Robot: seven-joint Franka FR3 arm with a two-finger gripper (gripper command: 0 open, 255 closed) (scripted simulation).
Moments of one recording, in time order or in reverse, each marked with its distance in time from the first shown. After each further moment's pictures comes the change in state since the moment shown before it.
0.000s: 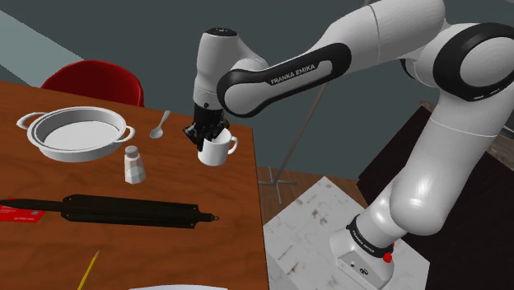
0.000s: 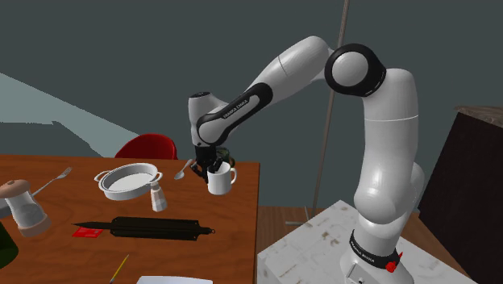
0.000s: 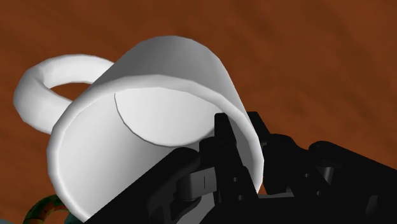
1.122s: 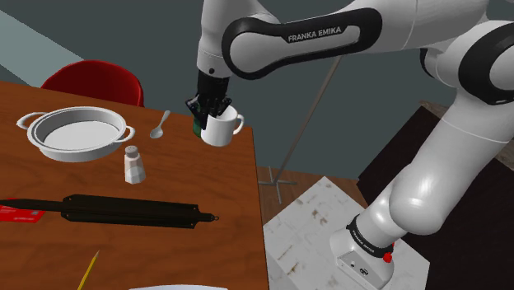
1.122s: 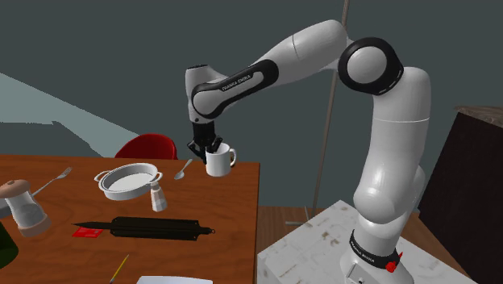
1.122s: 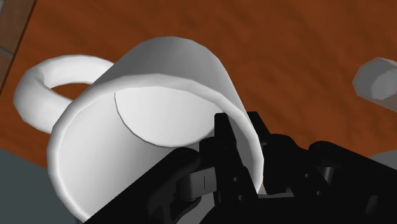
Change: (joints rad) arm -0.017 -0.103 0.017 0.107 0.070 -0.195 -0.053
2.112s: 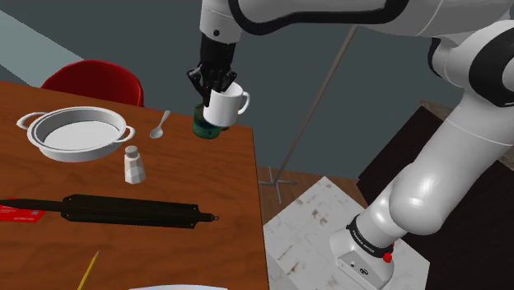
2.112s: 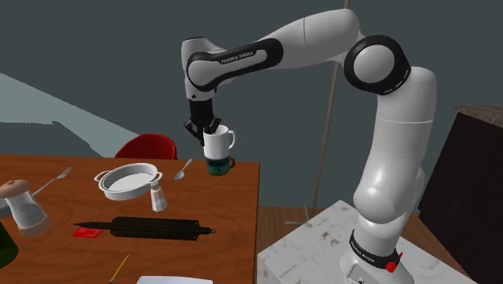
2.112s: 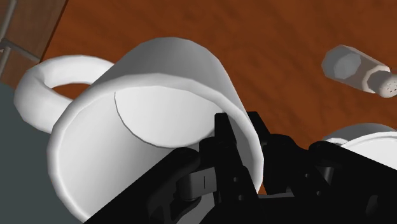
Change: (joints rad) arm -0.001 -0.039 0.006 0.154 0.026 -0.188 -0.020
